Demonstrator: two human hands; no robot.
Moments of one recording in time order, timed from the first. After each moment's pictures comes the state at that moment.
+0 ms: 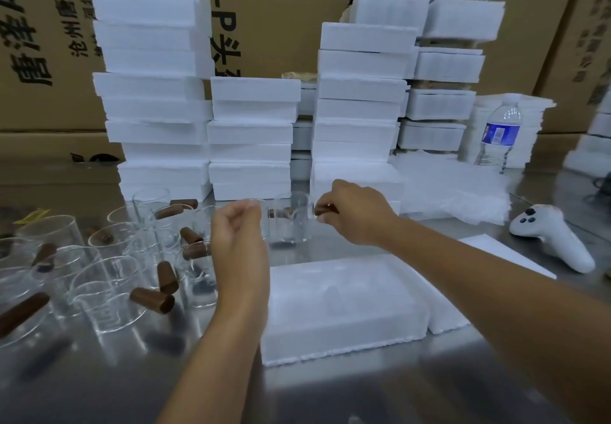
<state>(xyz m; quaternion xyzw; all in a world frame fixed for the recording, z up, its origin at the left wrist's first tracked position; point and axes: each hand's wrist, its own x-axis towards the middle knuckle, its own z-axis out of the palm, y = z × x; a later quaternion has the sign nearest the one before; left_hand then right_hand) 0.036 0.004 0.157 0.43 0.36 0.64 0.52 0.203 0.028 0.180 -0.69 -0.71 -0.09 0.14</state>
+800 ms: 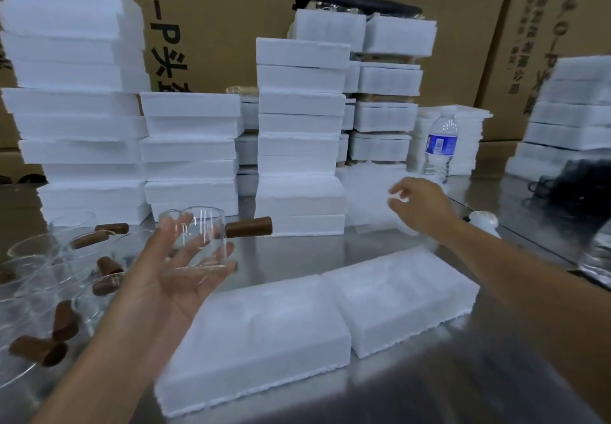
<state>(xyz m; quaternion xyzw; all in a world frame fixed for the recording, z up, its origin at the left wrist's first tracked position) 0.032 0.006 0.156 0.41 0.18 0.55 0.71 0.380 -0.022 0.185 -0.81 -0.48 -0.05 0.32</state>
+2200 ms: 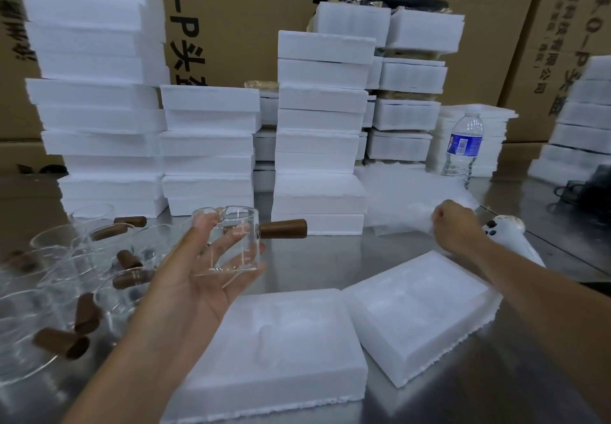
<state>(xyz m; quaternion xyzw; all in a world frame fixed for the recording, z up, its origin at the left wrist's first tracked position) 0.037 0.000 0.162 0.39 0.19 0.53 0.72 0.418 -0.008 0.148 -0.89 -0.39 -0.05 0.24</state>
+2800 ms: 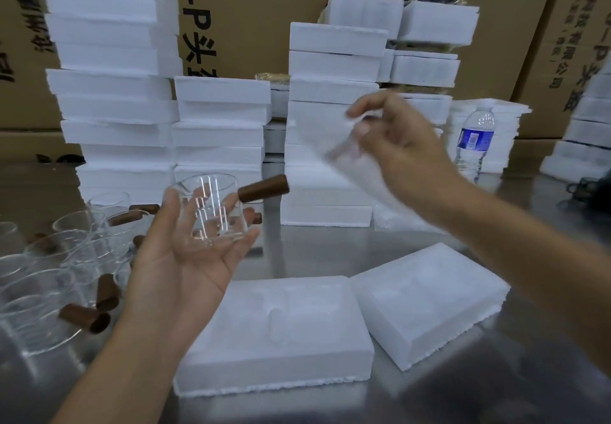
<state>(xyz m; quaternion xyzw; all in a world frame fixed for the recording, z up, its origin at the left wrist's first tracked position) 0.026 -0.001 0.170 0.31 0.11 0.56 0.76 0.232 -0.051 0.254 -0.48 -0.66 0.07 0.57</state>
